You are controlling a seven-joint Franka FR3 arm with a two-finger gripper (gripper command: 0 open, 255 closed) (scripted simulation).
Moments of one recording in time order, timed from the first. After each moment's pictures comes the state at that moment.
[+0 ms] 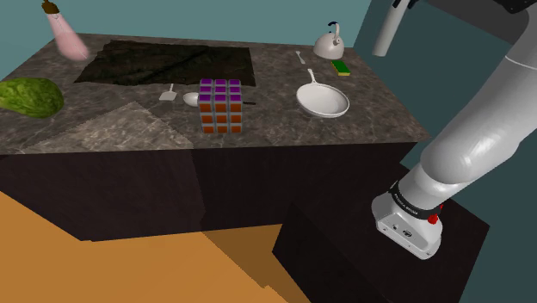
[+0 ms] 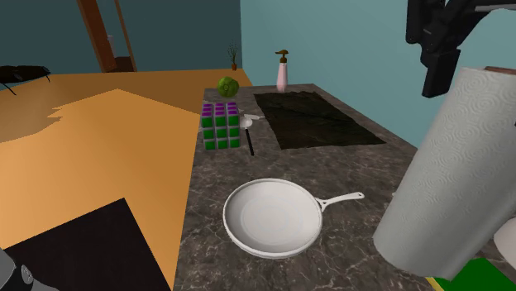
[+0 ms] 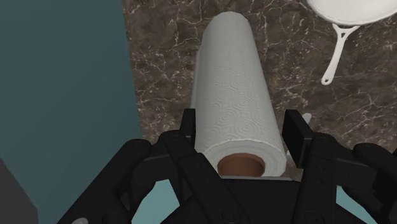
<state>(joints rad) -0.23 0.14 -0.62 -1.49 0.15 1.79 -0.36</state>
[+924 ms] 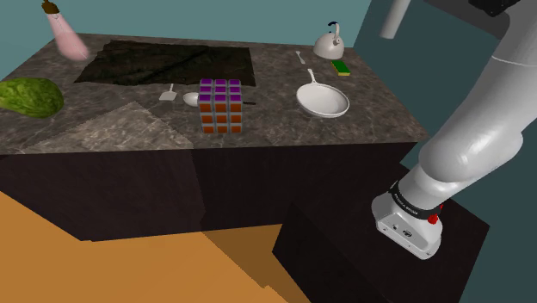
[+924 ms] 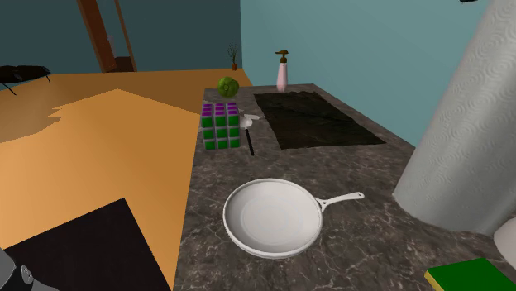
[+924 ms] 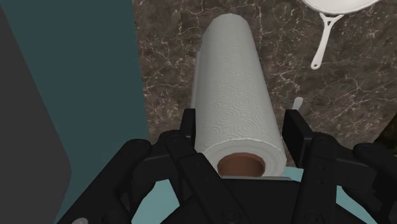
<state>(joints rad) -0.29 0.24 -0.63 -1.18 0.21 1.56 -0.37</state>
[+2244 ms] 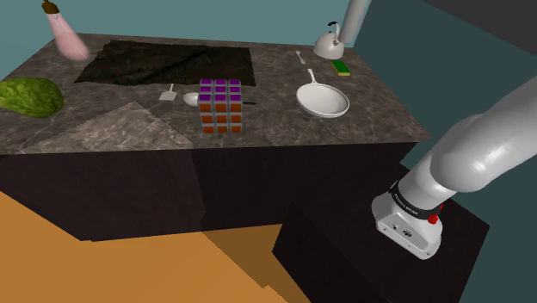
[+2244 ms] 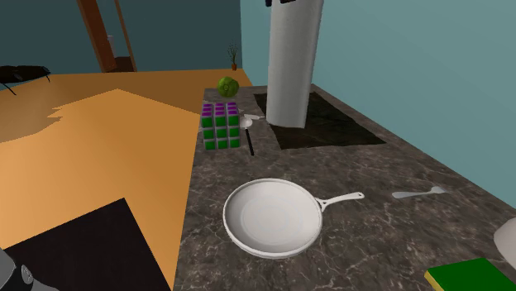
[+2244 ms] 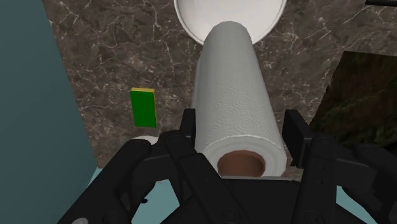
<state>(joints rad) 0.03 -0.19 -0.34 -1.62 -0.10 1.64 0.18</state>
